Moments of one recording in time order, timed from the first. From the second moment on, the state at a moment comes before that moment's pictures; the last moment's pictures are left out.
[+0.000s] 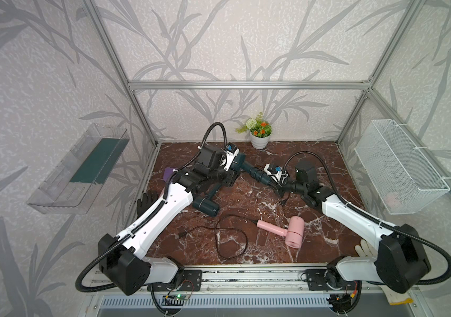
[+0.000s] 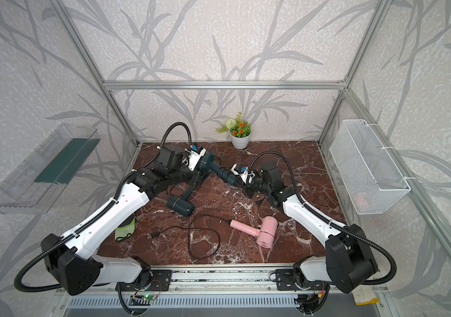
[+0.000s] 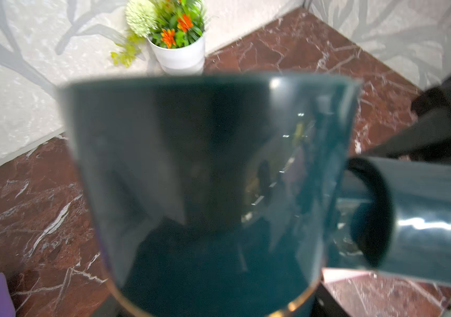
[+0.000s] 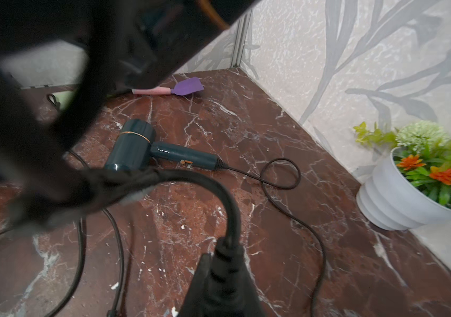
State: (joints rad) left arm -0.53 1.36 1.31 -0.58 0.06 0.01; right arm 0.48 1.35 0.85 0.08 -0.52 -0.36
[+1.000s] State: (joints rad) left arm -0.55 1.50 1.19 -0.30 -0.32 -0.31; right arm 0.62 1.37 0.67 0.45 -0.29 0.09
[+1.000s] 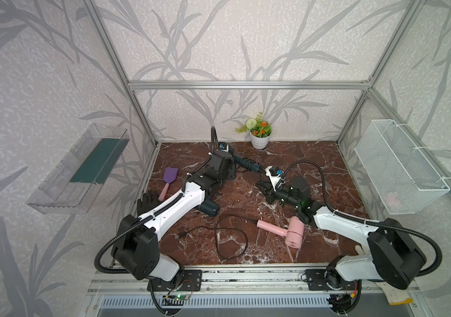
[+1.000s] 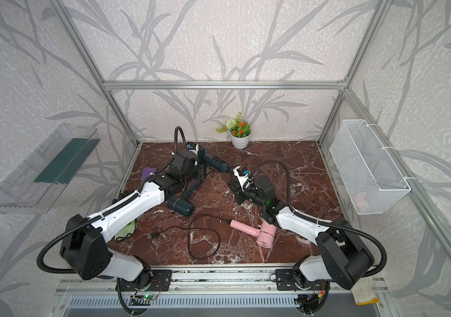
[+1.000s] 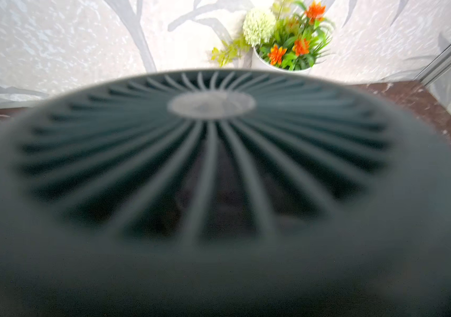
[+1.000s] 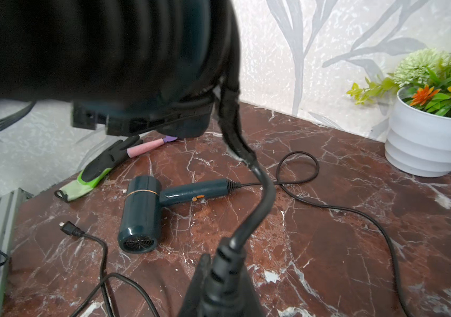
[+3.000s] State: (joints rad) left arm -0.68 1.43 1.10 -0.25 -0.55 0.06; right arm 0.72 1.54 1.69 -0.92 -0.04 -0.87
